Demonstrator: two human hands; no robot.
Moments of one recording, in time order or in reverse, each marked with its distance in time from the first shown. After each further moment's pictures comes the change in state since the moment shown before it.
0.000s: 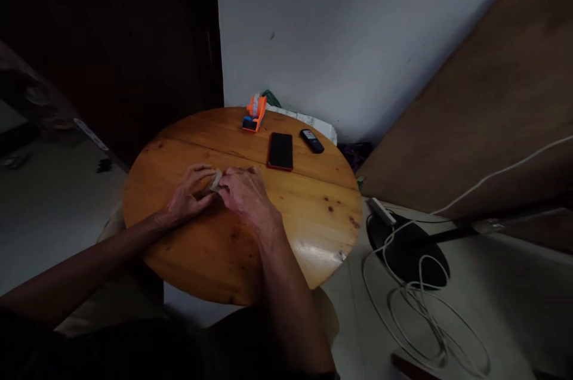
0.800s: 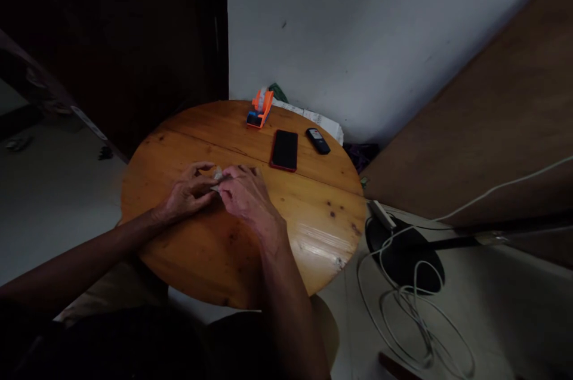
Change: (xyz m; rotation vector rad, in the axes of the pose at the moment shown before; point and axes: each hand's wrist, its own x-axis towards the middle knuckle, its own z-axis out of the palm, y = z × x) left_hand -0.004 -0.005 0.000 -0.003 -0.075 -0.026; right_hand -0.007 0.011 0.002 0.069 0.065 -0.087
